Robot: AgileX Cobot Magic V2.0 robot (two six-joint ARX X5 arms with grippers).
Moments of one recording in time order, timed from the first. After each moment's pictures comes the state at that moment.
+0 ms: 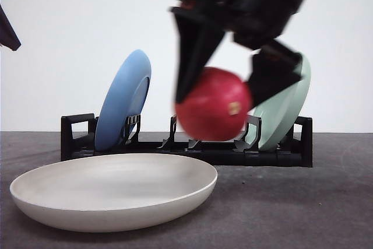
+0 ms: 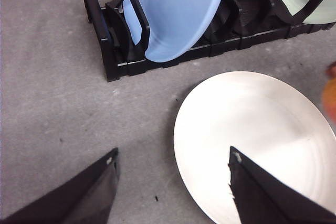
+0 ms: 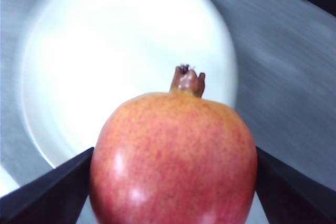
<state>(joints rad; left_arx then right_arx) -0.33 0.70 0.66 -0.60 0.13 -0.05 0.80 1.50 1.07 -0.57 -0.19 0.24</state>
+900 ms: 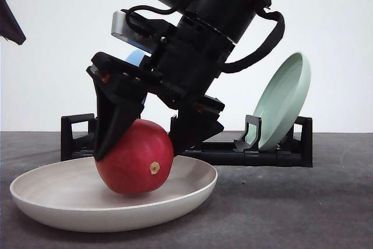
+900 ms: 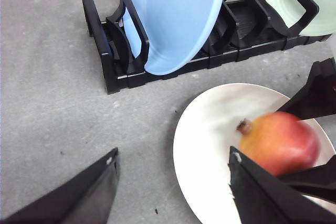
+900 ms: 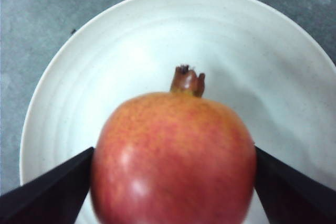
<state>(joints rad) -0.33 0.70 0.66 -0.56 0.13 -0.05 0.89 1.72 1.07 -0.28 -0.19 0.18</state>
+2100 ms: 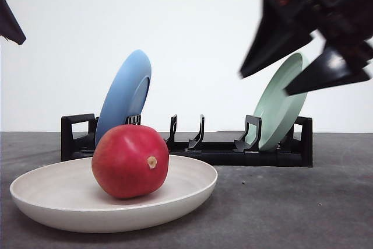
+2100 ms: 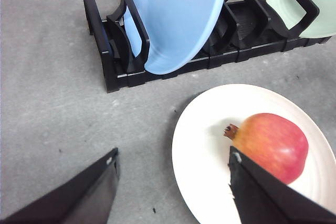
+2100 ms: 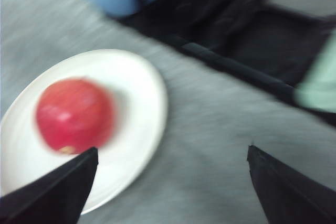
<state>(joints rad) -0.33 0.70 0.66 -0.57 0.13 -0.07 0.52 0.95 0.55 -0.13 -0.21 0.18</state>
